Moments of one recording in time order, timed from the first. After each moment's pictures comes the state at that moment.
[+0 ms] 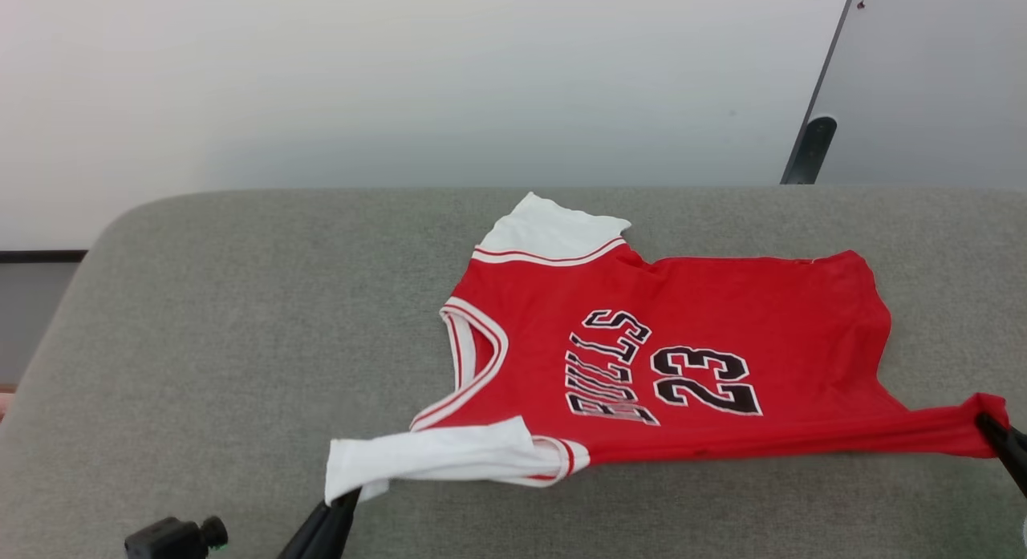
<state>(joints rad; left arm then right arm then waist) 0.09 0.56 -0.45 -0.10 -1.04 -0.06 -0.26 -0.19 -0.90 0.60 0.31 1.11 0.13 -0.18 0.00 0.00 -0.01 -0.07</state>
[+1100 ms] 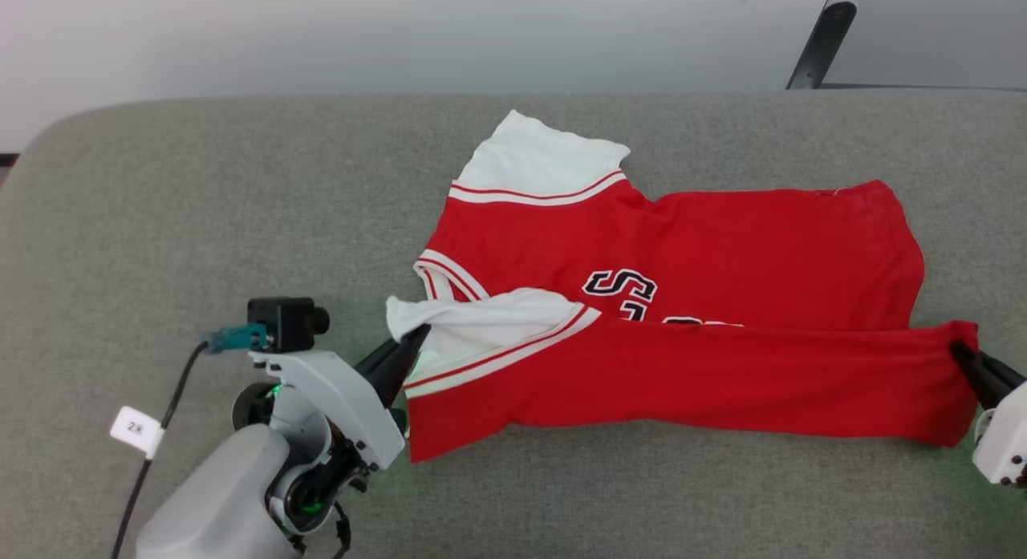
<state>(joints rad) -0.53 0.43 -0.67 0.45 -1.10 -0.13 -0.01 -0.42 -0.66 0.45 0.58 0.86 0.13 0.03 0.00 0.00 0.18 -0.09</state>
